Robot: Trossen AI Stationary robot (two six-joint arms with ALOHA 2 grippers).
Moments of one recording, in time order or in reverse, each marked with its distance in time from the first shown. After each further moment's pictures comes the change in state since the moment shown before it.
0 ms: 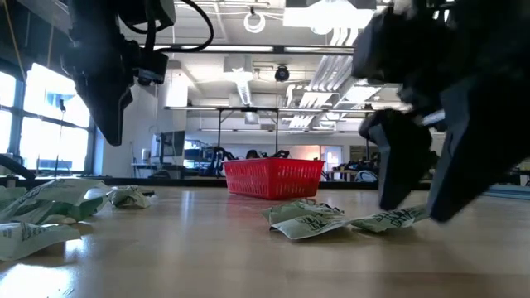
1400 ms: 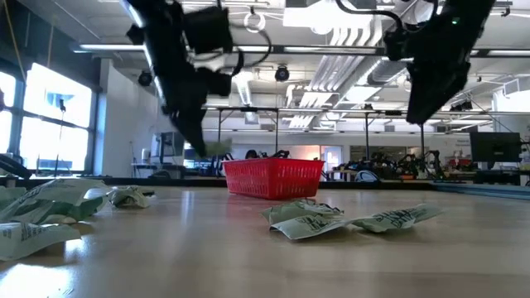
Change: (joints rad) left arm 0.243 0.262 0.155 0.321 0.040 0.358; right arm -0.355 -0.614 -0.091 -0.758 0.242 0.351
